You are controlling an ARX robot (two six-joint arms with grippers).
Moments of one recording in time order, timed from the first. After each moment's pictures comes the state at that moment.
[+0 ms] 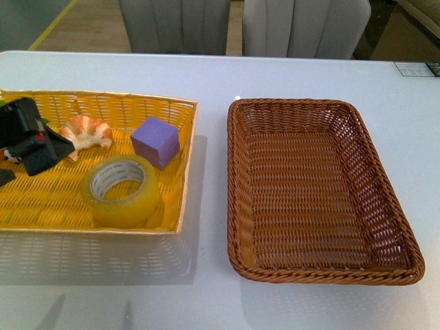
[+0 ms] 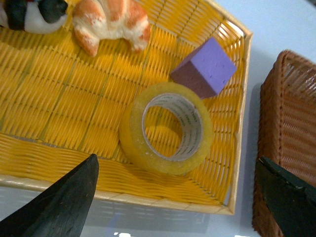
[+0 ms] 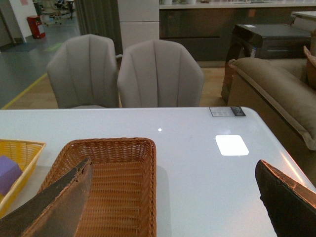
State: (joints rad) left arm -0.06 1.74 0.50 0.49 0.18 -0.41; right arm 0.00 0.01 0.02 0.00 0.00 0.00
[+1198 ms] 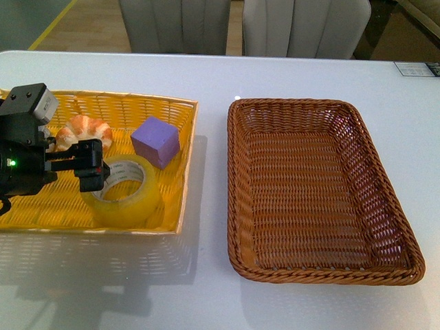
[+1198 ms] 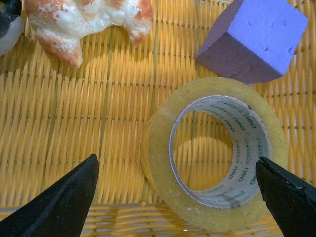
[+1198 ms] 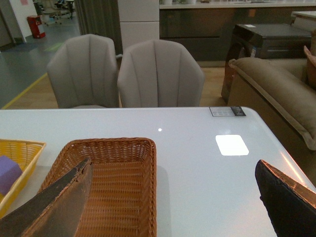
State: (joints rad) left arm -0.06 2.11 0.78 0.46 0.17 -0.13; right arm 0.00 0.01 0.02 0.00 0.00 0.00
